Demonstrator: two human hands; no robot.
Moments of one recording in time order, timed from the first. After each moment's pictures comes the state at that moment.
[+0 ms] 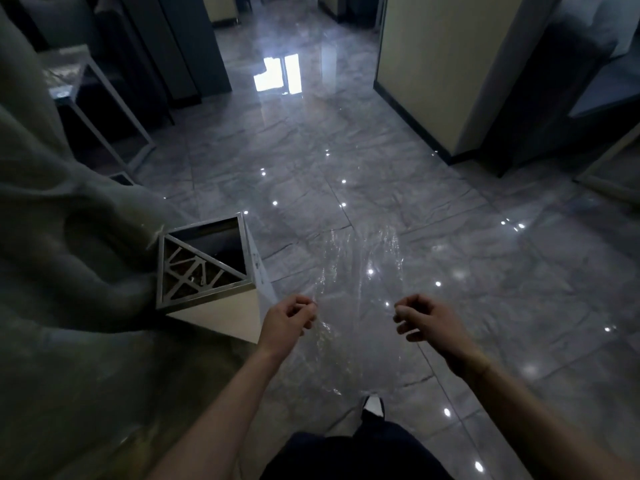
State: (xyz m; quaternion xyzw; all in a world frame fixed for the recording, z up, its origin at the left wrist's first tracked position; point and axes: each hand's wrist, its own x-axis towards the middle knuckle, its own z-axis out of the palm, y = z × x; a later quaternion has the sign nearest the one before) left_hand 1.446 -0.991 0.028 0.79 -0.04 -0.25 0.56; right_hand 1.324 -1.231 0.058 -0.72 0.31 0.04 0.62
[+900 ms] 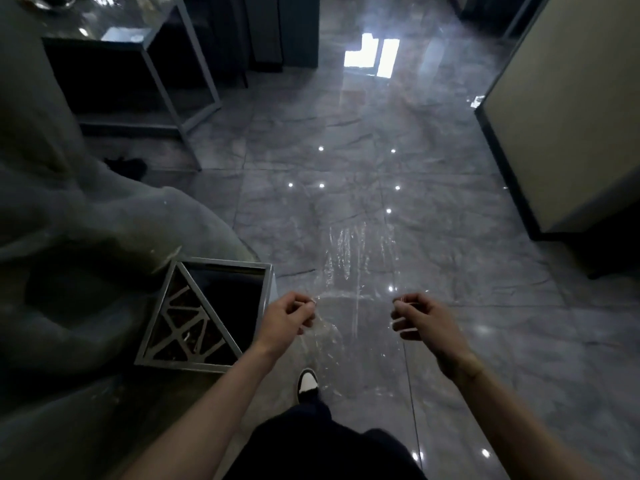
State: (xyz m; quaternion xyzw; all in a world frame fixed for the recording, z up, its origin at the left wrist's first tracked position) left_hand 1.723 -1.048 0.001 0.74 0.12 -0.20 0.63; right_hand 1.687 -1.303 0.044 -0.74 0.26 0.14 0.60
